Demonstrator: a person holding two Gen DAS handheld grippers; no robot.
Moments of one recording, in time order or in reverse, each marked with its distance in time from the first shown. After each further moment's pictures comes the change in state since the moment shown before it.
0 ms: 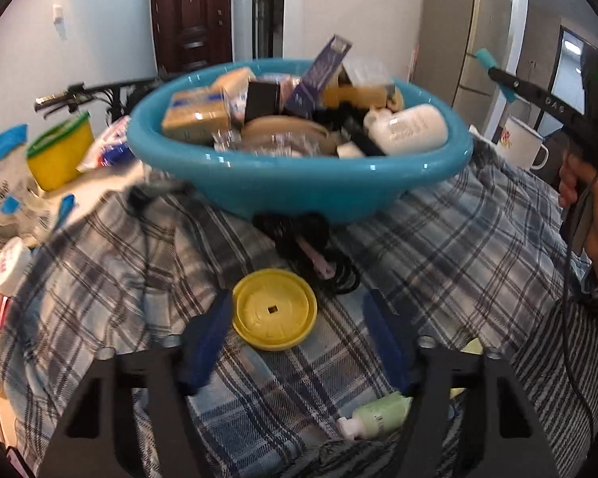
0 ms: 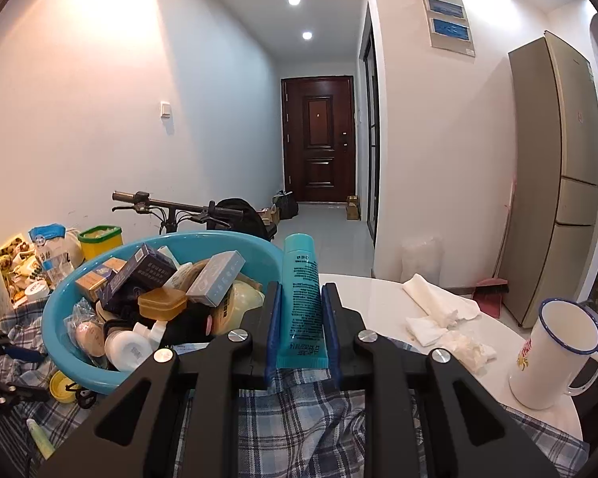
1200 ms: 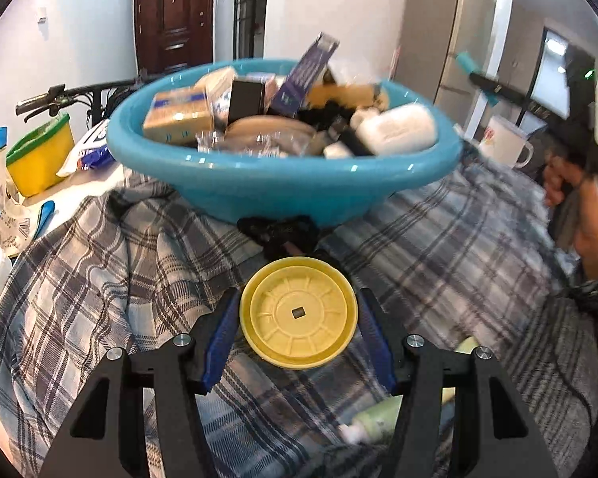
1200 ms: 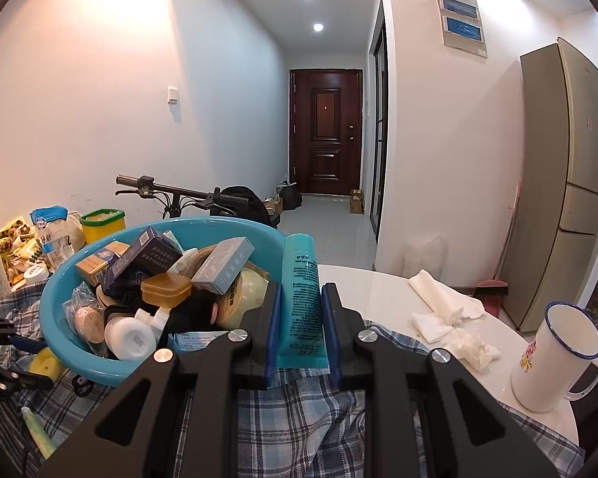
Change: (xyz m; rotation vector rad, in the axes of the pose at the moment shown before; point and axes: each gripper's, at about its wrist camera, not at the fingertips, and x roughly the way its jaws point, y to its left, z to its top) left arm -0.003 0.003 0.000 0.022 -0.038 -0.086; right arm 0.007 0.007 -0.004 -0.040 0.036 0.008
